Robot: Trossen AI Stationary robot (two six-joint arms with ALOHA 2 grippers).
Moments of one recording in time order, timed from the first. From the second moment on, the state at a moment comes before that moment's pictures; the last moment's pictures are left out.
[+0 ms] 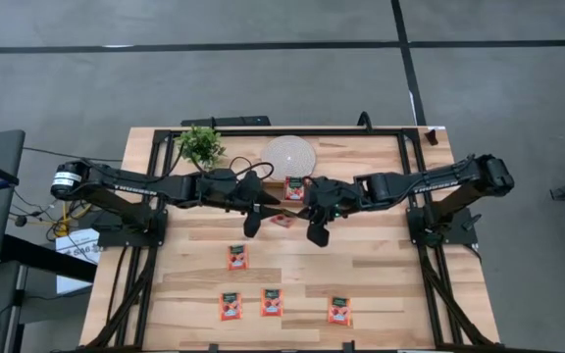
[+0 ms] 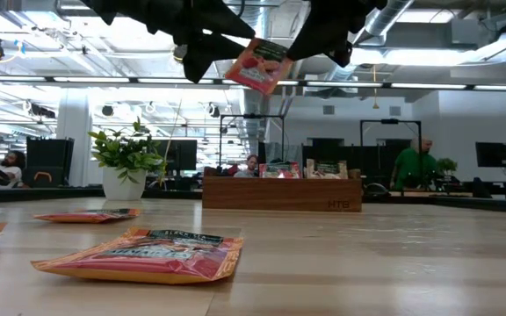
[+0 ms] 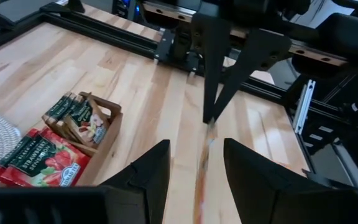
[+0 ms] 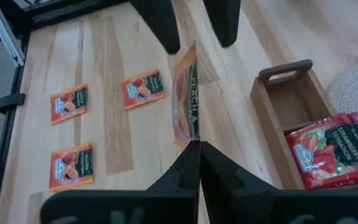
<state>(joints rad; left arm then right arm) 0.02 1.34 0.85 0.18 0.03 -0.34 0.11 1.48 1.18 -0.45 0.08 0.29</state>
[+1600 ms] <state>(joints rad) 0.02 1.34 0.85 0.21 0.07 -0.39 0.12 1.48 1.18 -0.38 0.09 0.28</state>
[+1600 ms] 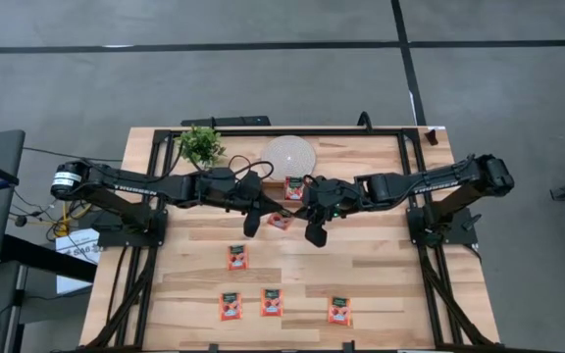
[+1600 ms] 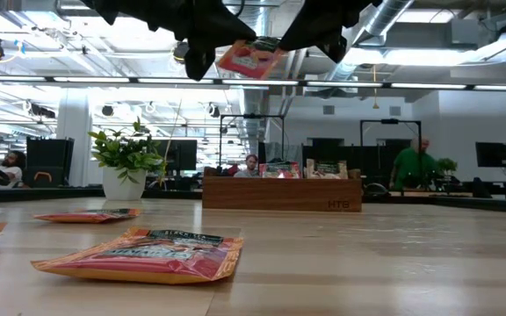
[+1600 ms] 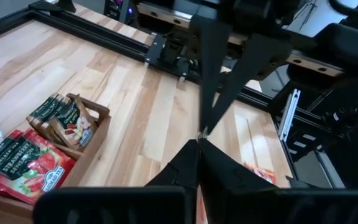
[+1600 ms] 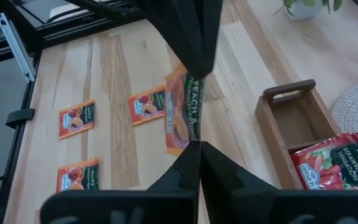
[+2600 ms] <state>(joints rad) 0.05 1.34 0.85 0.20 -0.04 -0.39 0.10 1.48 1.18 -0.58 0.08 0.29</state>
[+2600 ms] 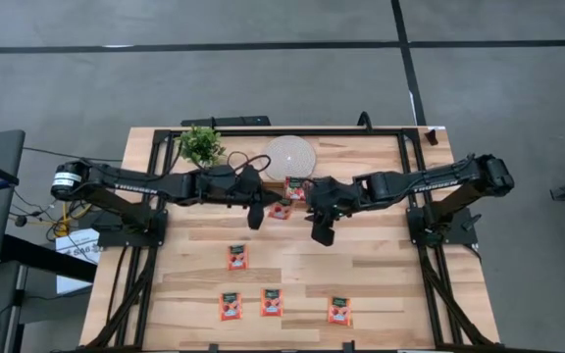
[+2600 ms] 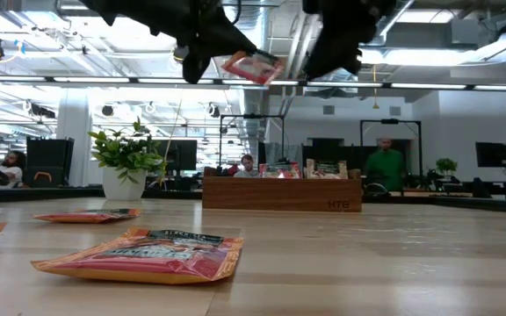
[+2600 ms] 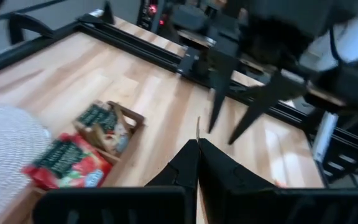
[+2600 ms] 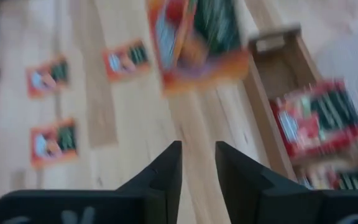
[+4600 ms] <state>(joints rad) 0.47 1.65 0.52 0.93 0.19 -0.38 0.17 0.80 0.70 -0.36 0.26 0.66</state>
